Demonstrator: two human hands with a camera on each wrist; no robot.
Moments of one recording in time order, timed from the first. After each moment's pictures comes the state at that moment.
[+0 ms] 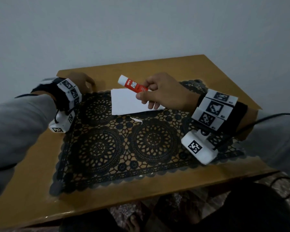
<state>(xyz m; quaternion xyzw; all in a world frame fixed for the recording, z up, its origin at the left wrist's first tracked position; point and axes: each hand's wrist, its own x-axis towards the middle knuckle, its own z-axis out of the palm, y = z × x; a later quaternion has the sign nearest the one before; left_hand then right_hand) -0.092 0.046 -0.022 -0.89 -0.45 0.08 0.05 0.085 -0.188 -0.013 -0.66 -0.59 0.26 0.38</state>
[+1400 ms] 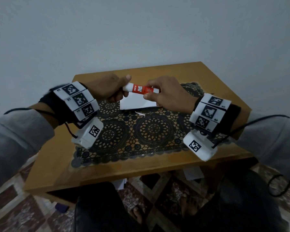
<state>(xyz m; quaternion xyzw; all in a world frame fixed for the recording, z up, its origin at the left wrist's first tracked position) -0.102 -0.103 0.035 -0.87 -0.33 -0.07 -0.36 0.064 -0.224 0.001 -0.67 -0.67 0.05 0.31</state>
